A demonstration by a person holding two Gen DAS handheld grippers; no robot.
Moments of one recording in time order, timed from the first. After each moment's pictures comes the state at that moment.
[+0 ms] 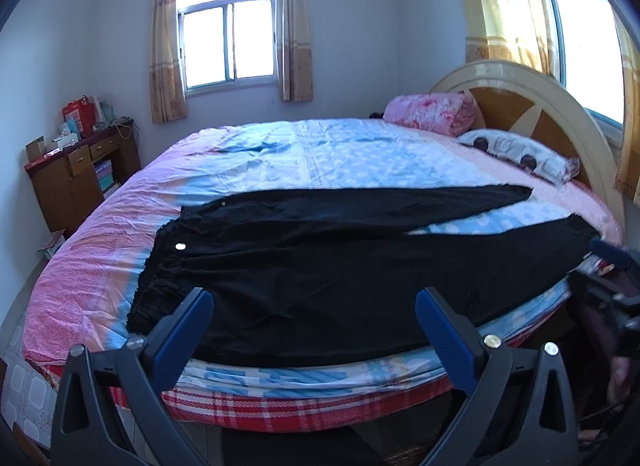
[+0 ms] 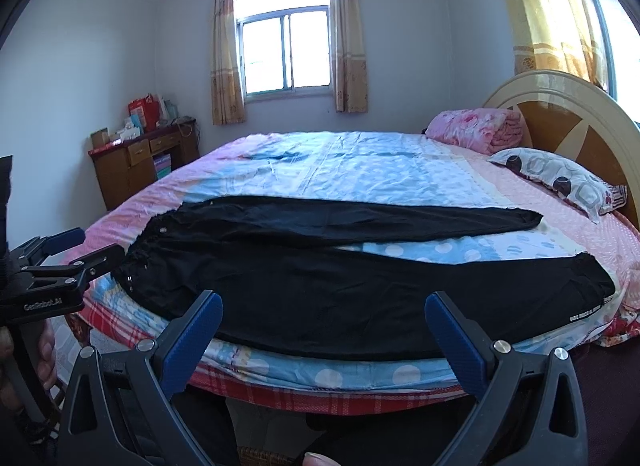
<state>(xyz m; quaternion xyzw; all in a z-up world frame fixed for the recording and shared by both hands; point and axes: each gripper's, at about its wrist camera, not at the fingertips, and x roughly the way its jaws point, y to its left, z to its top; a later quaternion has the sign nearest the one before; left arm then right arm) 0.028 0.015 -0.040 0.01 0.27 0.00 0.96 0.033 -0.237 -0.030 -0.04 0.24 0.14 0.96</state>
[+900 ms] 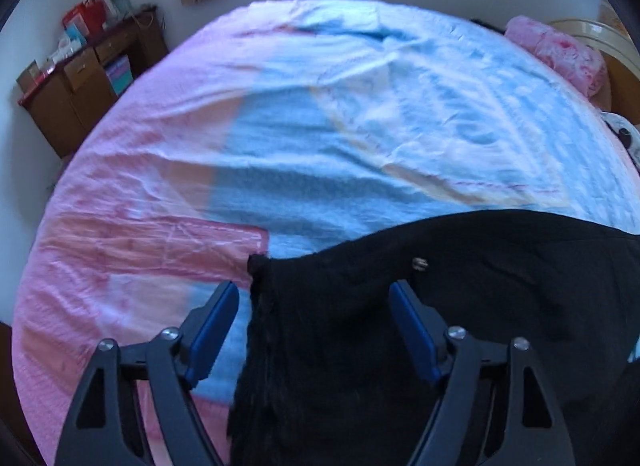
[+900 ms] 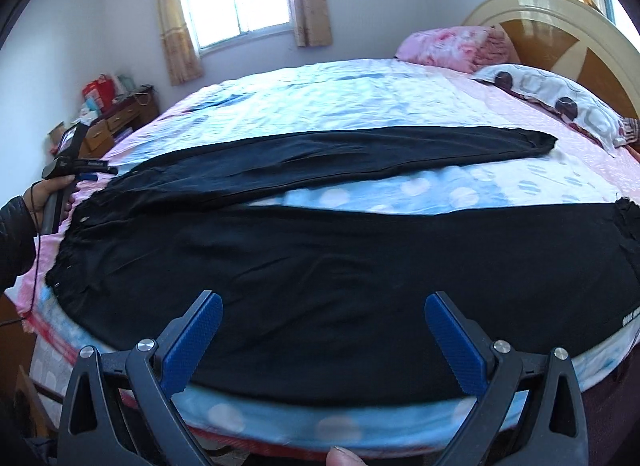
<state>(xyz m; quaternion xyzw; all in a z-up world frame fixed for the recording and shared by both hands) 0.417 0.245 -0.130 -0.03 0.49 0.09 0.87 0.185 -0.306 -0.099 0.01 0.36 0.08 0.93</state>
